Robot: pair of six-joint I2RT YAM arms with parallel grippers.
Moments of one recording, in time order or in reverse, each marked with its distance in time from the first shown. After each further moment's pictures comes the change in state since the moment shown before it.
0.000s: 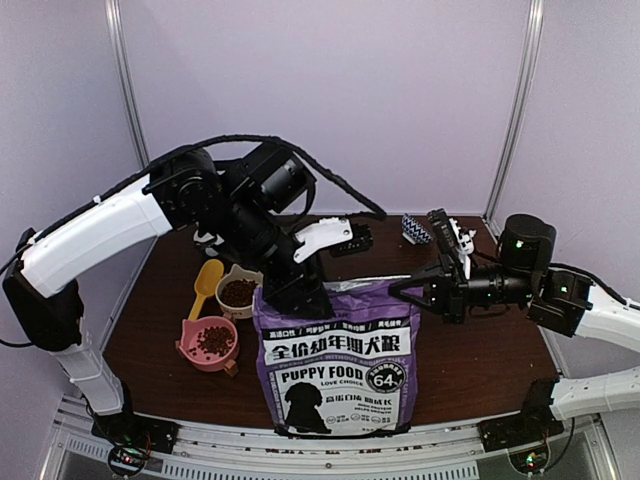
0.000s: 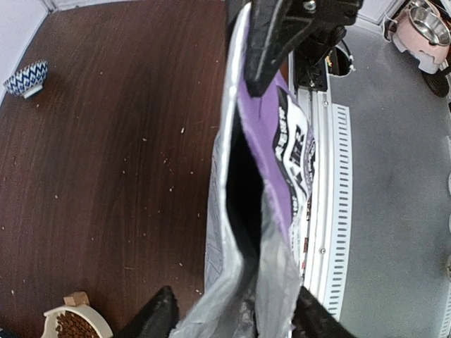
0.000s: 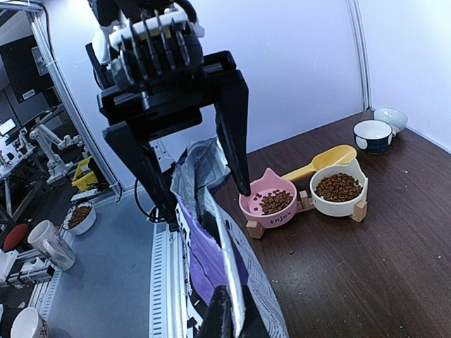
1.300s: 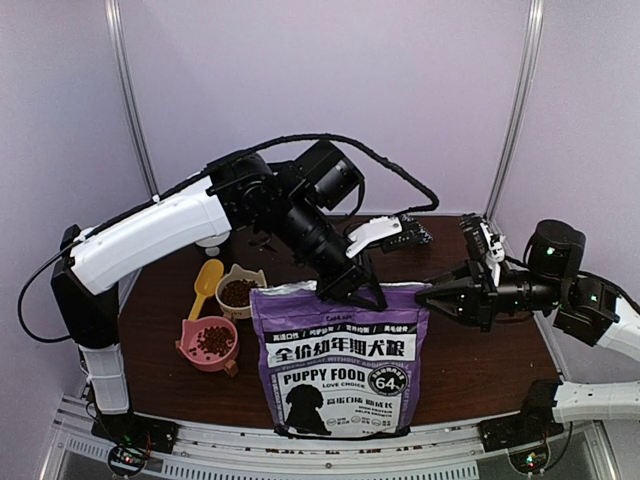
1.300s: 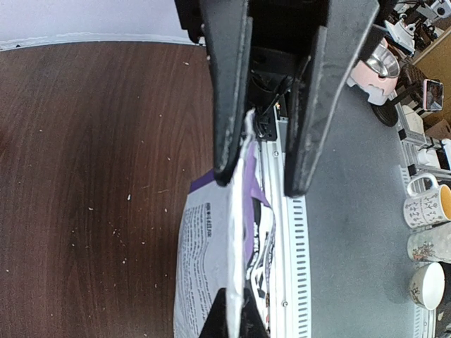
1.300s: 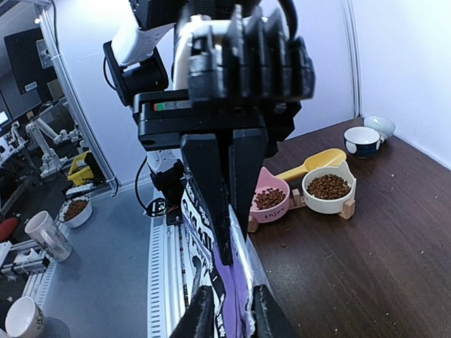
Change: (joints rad) left arm 0.000 0.225 0.203 0.093 0.251 -0.047; right arm -0.019 -0.174 -0.014 -0.148 0.019 -0.057
